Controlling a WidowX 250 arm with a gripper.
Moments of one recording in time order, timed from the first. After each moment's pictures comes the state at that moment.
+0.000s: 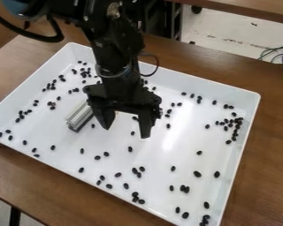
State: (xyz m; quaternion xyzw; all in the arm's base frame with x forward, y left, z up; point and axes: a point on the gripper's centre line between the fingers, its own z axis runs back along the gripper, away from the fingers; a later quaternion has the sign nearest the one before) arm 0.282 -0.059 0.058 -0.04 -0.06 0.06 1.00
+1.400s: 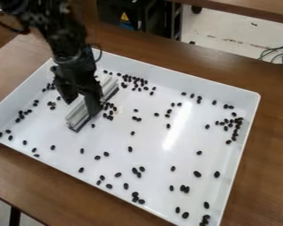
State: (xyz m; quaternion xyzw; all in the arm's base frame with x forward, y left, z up) arm 0.318 0.049 0.016 -0.01 -0.06 -0.07 1.00
